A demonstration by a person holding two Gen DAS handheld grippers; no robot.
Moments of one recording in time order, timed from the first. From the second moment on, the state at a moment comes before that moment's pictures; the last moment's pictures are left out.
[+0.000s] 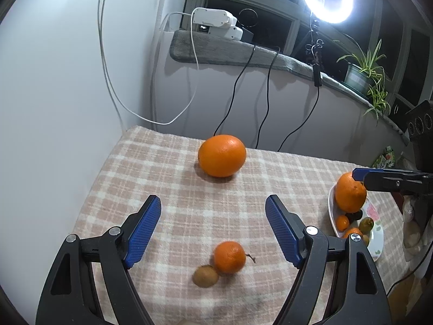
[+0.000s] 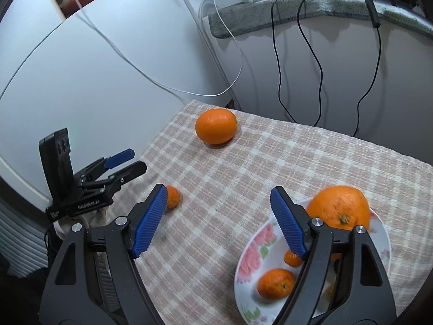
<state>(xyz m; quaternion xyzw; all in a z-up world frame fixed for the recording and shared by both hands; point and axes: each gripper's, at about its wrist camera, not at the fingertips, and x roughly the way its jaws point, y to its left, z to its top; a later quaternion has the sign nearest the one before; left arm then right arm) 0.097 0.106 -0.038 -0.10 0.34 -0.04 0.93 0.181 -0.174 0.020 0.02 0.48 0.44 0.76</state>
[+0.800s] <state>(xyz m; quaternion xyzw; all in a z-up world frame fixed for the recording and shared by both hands) 0.175 0.125 -0.067 -0.15 0.37 -0.09 0.91 0.256 -0.072 -0.013 0.02 0.55 0.40 0.73</state>
